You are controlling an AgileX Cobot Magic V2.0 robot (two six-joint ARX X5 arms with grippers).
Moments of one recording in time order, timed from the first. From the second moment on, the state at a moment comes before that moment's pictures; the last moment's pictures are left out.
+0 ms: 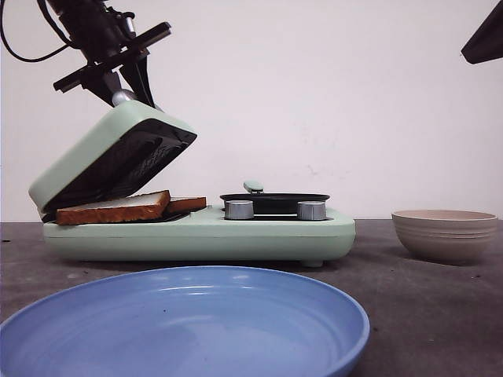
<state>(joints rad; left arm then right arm) -0.22 1.91 1.95 -0.96 0.31 -0.20 0.66 0.43 0.51 -0.49 -0.08 0.17</state>
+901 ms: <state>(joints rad) -0.39 2.05 1.98 -0.98 0.08 -0.19 0.66 0.43 0.51 -0.49 -0.08 0.17</state>
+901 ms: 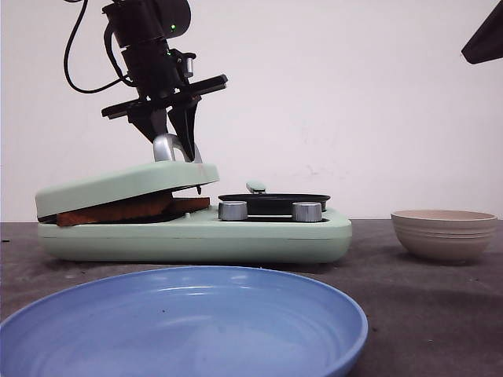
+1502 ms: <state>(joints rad) -0.40 2.06 1.97 -1.04 0.09 -0.06 0.66 0.43 0.51 -0.49 -0.08 0.17</state>
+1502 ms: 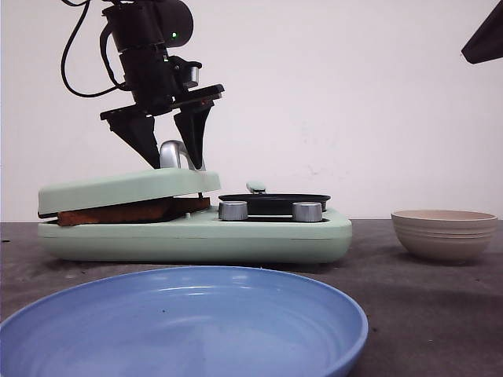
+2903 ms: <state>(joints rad) -0.26 1.39 2.24 -1.08 0.42 -0.03 0.66 0.43 0.51 -0.47 -0.02 0.17</state>
